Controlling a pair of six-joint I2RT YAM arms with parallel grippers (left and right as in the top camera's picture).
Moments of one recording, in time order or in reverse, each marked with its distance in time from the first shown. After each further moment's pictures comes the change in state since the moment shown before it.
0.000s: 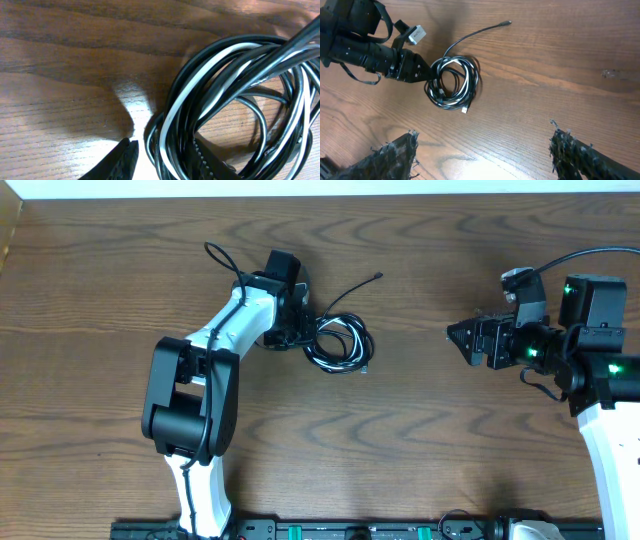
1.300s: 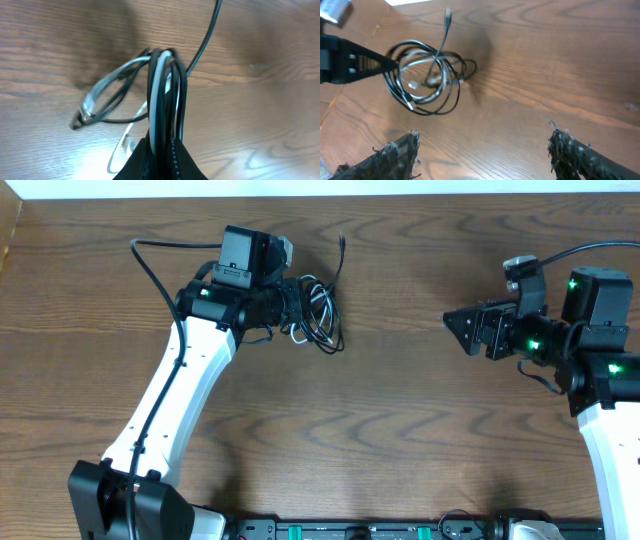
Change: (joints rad) left arm 0.006 -0.476 -0.016 -0.026 0.066 -0.098; right arm 0.001 0.000 0.001 0.121 -0.100 0.053
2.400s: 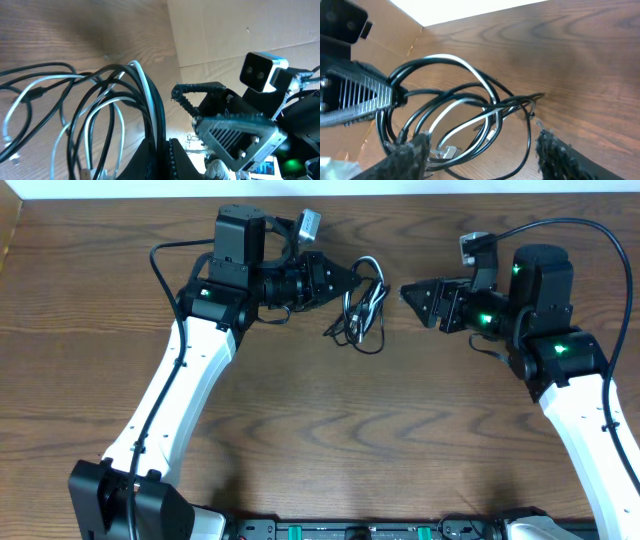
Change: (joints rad) left arm 0.000 -0.001 0.000 0.343 0.612 -0.297; right arm 0.204 0.109 0.000 0.300 0.043 0.330
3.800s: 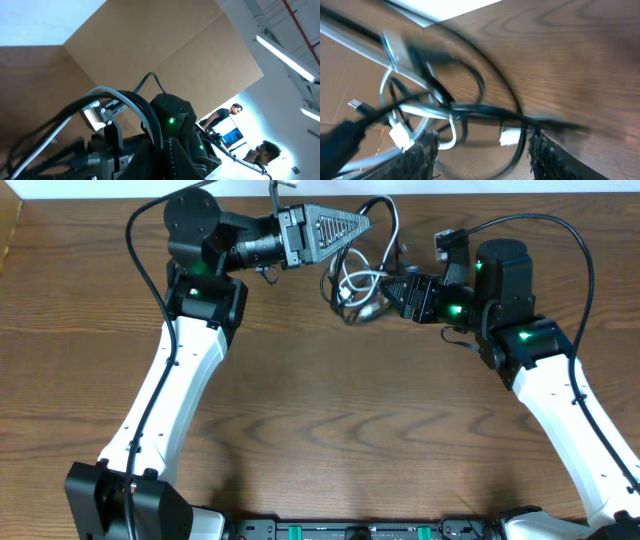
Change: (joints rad) left arm 0.046 -0.004 -0.009 0.894 0.260 -0.446; right arm 0.091 0.107 0.000 0.112 0.053 0.138
